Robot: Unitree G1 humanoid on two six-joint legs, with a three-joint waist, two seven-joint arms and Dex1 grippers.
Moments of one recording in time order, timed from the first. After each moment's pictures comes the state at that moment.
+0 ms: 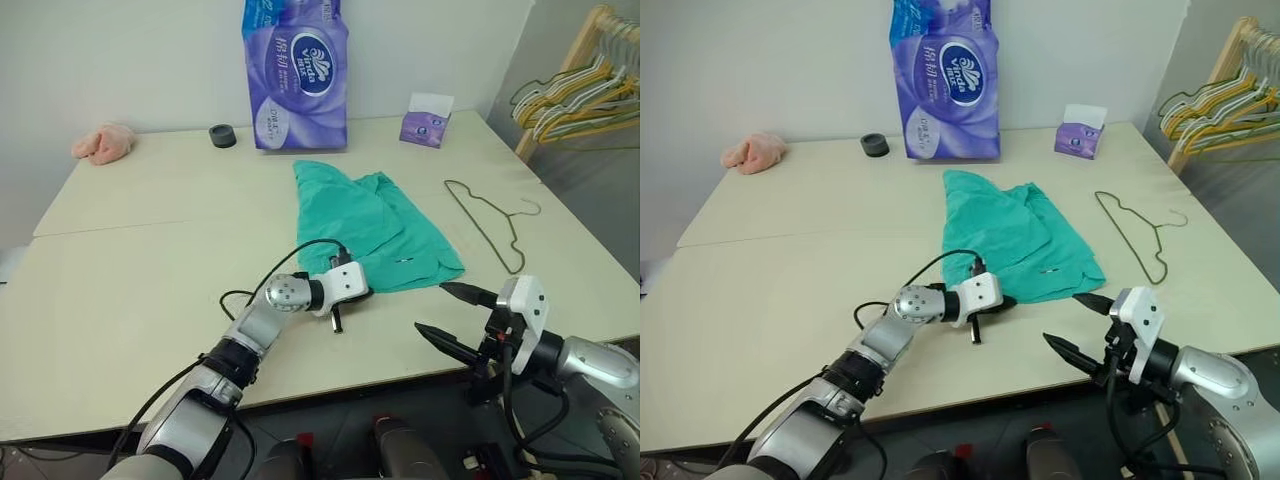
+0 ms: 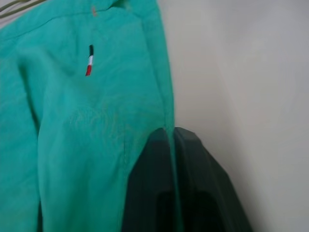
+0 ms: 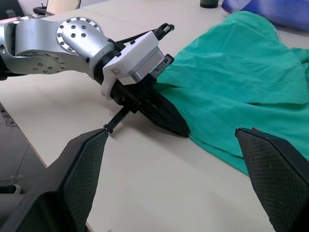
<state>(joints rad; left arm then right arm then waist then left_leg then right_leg) -0.56 0.32 -0.40 0.39 0.11 -0.01 -0.83 0.15 -0.69 -0.15 -0.66 0.57 0.51 0.72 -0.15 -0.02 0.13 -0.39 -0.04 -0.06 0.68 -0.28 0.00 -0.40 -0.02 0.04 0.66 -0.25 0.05</state>
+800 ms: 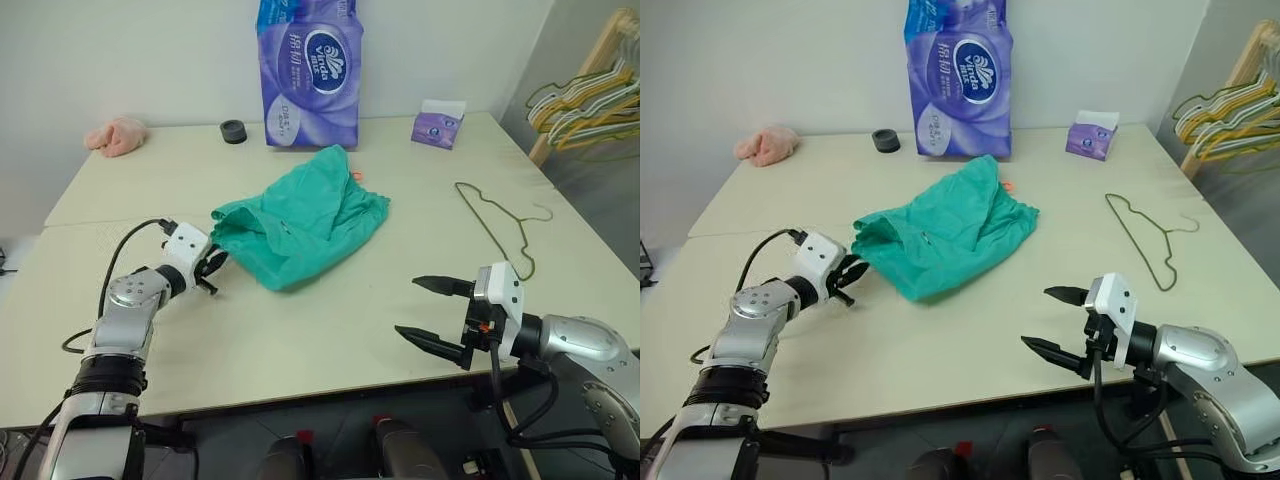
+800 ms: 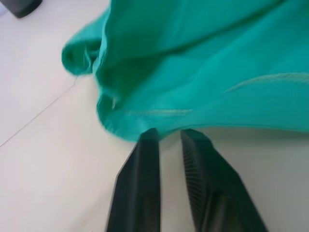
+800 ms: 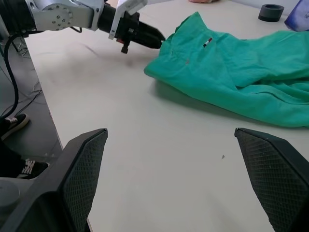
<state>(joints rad) -0.43 0.64 0.12 0.44 -0.09 0.09 -0.62 -0.01 -0.73 -0.05 -0.64 0.59 0.55 0.81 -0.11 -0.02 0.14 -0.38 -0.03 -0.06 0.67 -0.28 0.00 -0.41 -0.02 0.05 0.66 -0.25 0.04</state>
